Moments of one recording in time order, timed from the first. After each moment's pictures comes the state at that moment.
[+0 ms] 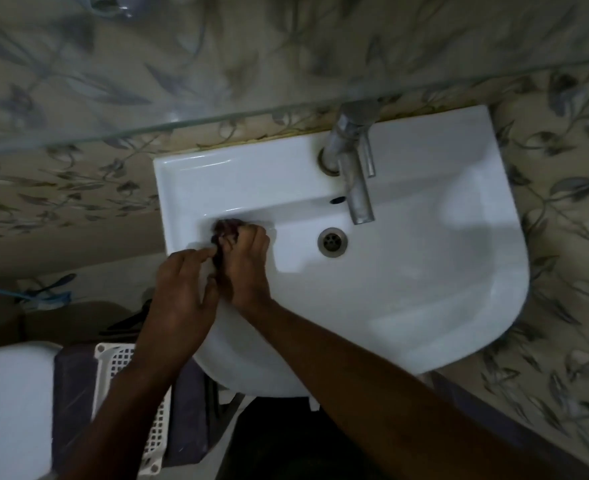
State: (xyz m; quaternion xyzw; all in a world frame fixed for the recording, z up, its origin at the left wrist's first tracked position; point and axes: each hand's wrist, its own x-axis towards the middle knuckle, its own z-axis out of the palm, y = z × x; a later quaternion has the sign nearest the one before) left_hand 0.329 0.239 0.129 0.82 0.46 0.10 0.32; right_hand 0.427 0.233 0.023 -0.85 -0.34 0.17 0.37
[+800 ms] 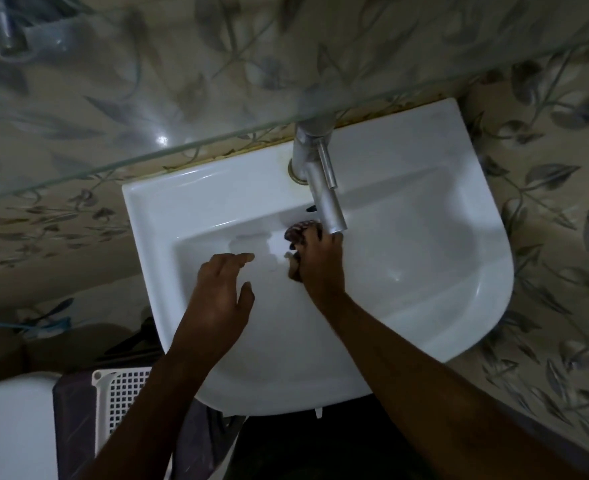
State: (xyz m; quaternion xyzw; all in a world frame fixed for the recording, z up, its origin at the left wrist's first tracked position) left_hand 0.395 0.225 0.120 0.84 0.40 0.05 0.35; right_hand 0.575 0.152 -0.008 -0.89 -0.42 0.09 0.16
